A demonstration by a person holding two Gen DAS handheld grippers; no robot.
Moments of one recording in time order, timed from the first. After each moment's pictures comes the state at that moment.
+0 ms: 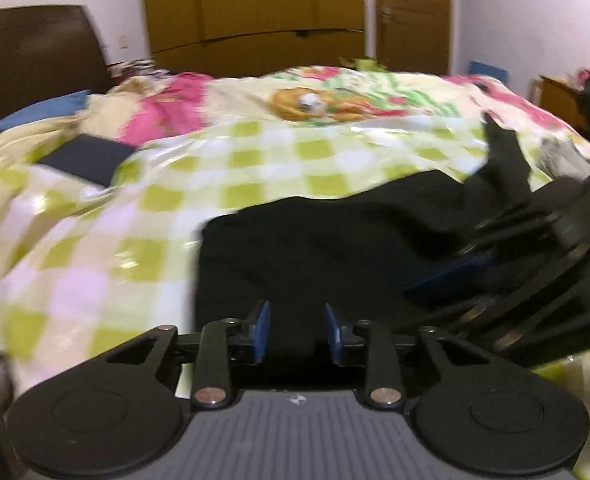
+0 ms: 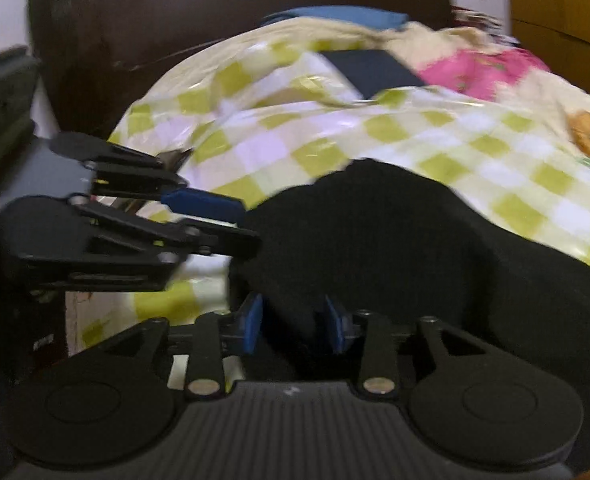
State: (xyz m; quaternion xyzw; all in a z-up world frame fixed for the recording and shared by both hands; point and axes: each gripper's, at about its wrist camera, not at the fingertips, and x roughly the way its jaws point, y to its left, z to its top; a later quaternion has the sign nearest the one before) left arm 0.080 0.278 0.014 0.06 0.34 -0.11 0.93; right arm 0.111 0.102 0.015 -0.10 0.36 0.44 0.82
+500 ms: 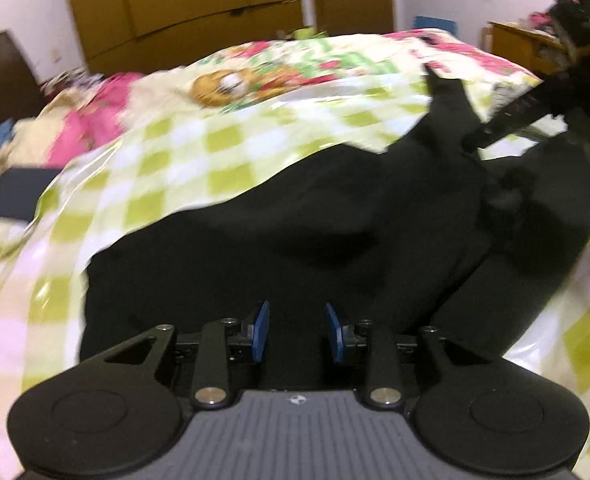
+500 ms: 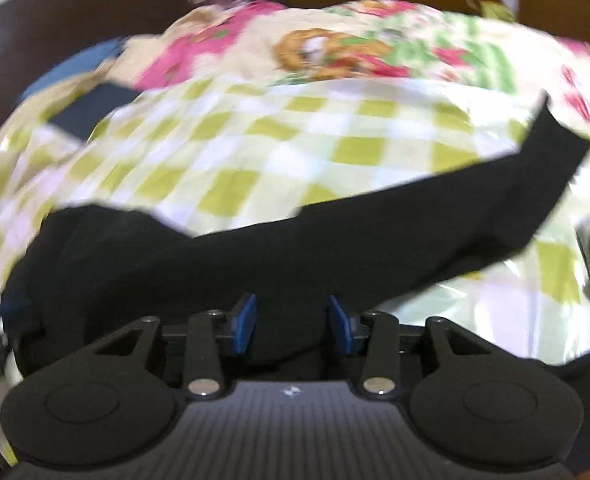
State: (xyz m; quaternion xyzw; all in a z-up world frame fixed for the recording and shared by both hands) left arm 0.099 0.196 0.011 0.12 0.37 -0.17 0.91; right arm 0.208 -0.107 0.019 0.04 0.43 0.16 0.89
